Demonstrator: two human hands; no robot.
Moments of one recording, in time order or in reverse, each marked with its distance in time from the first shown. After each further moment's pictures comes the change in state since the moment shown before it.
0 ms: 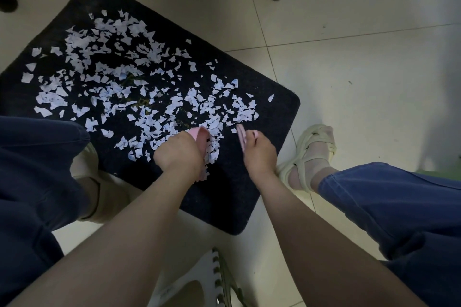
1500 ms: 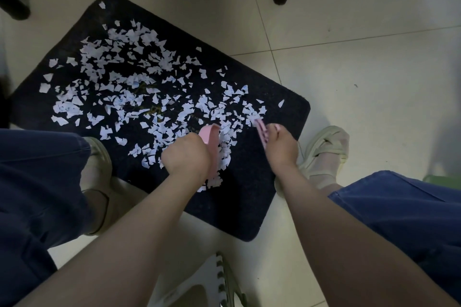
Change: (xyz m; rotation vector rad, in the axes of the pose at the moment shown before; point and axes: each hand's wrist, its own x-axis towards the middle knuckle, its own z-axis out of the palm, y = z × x) left_hand -0.002 -0.010 -0.023 -0.030 0.036 0.068; right_hand 0.032 -0.007 -0.013 0.010 0.043 -0.013
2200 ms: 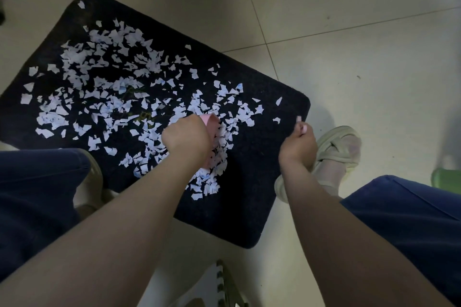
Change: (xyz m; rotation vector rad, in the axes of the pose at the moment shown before) left_hand 0.056 0.036 -0.004 0.176 -0.006 0.085; right_hand 0.041 0.027 -0.001 0.087 0.318 0.339
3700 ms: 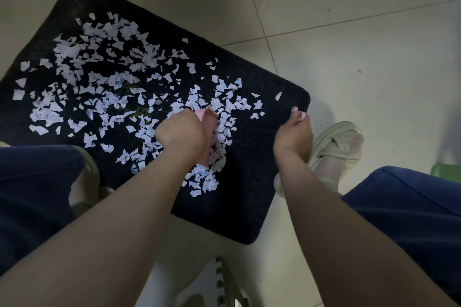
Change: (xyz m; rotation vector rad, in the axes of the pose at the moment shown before) left_hand -0.006 0.000 -0.011 -0.076 -0.045 -0.049; right_hand -0.007 -0.018 0.001 -0.015 0.030 -0.007
